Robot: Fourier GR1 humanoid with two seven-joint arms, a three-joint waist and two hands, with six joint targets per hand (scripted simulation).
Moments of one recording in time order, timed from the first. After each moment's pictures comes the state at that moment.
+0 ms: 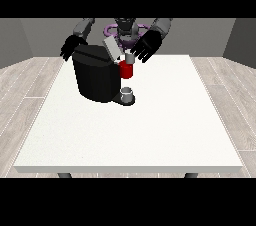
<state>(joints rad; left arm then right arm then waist) -1.14 0.46 0.13 -0.65 -0.62 -0.13 -0.13 -0.33 -0.02 -0.01 -1.39 0.00 -0.17 -0.03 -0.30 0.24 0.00</state>
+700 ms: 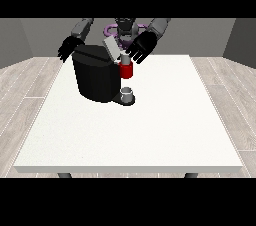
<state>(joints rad) -1.17 0.42 0.12 -0.64 -0.64 -0.14 -0.11 -0.34 -0.04 -0.06 -1.37 -0.03 -0.15 -0.05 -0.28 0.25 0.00</state>
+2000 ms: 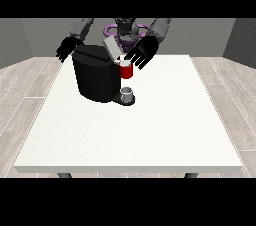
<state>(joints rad) -1.18 0.47 0.13 -0.61 -0.67 -0.16 -0.13 -0.33 -0.05 -0.05 -1.40 -0.04 -0.15 -0.05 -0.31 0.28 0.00</state>
